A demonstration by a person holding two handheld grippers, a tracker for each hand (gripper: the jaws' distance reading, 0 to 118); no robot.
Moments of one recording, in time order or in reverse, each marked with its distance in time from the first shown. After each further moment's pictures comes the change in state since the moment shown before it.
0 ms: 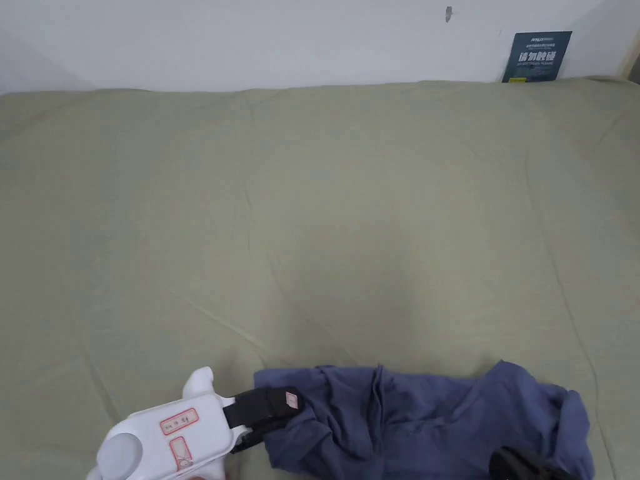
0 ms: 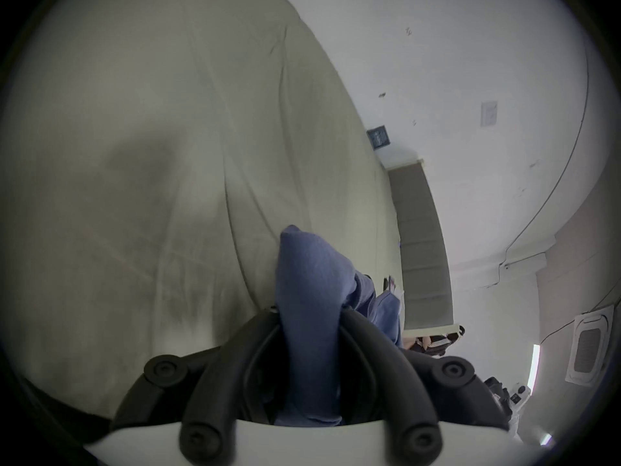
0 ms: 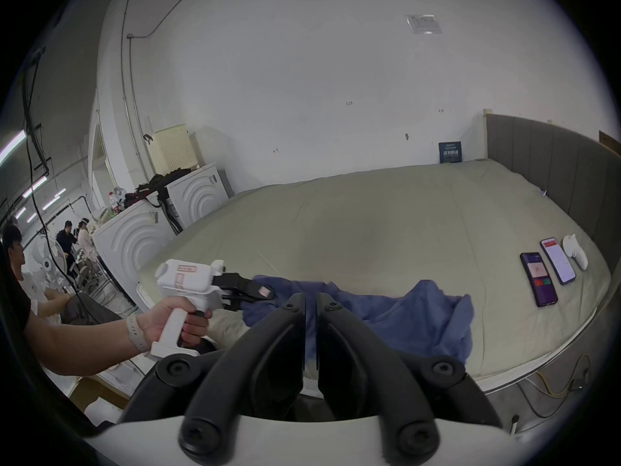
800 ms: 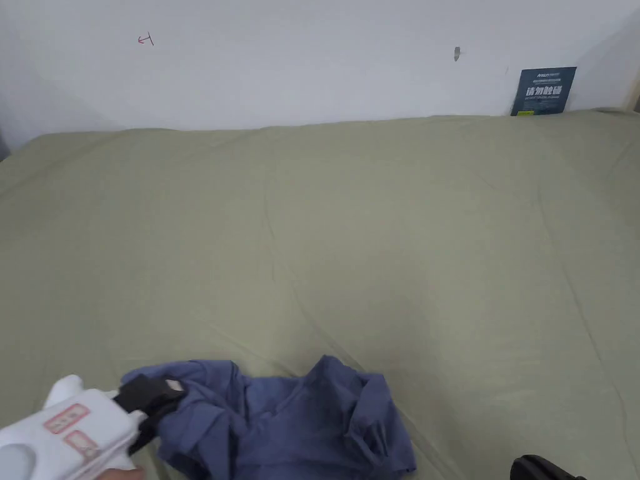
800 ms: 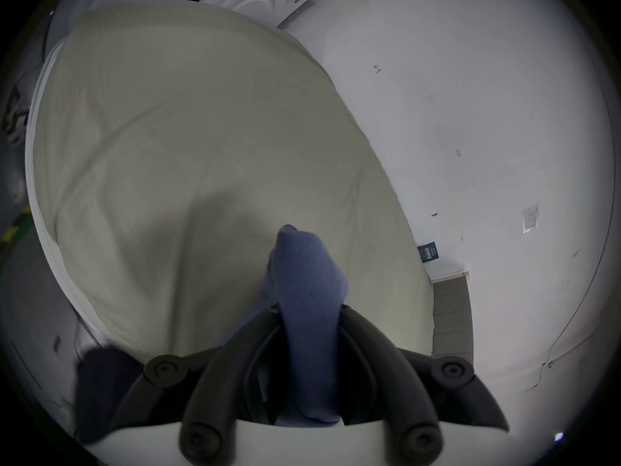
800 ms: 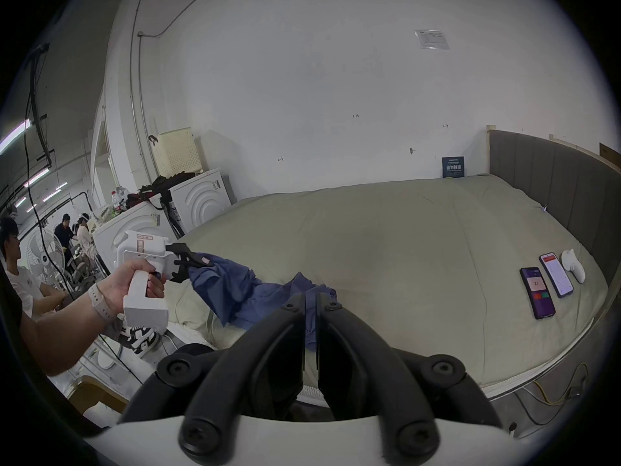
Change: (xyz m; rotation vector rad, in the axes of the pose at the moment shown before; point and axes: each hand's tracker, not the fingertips) left arm 0.064 0.017 0.114 0.471 0.303 0.194; right arm -0.018 0.007 0.005 0.041 0.004 0.029
